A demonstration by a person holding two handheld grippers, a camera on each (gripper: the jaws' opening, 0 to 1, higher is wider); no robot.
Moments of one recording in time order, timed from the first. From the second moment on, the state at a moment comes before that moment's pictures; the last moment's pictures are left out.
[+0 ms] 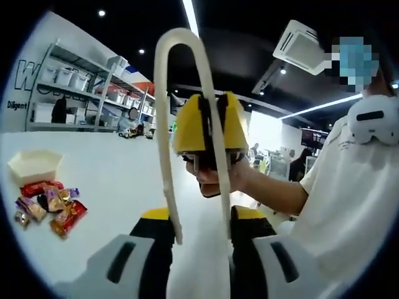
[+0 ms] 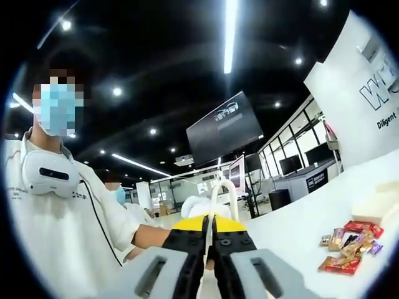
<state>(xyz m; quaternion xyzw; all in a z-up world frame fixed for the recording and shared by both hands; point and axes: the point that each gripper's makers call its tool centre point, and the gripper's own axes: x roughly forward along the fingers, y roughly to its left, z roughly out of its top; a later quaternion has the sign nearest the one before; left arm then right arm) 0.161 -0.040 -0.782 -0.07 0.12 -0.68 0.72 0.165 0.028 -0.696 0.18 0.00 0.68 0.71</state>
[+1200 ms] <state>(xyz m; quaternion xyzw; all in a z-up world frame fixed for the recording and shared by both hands) 0.172 -0.045 -0.794 -0.12 0.13 -0.62 0.76 0.174 0.024 -0.711 0.15 0.01 0.66 0.73</state>
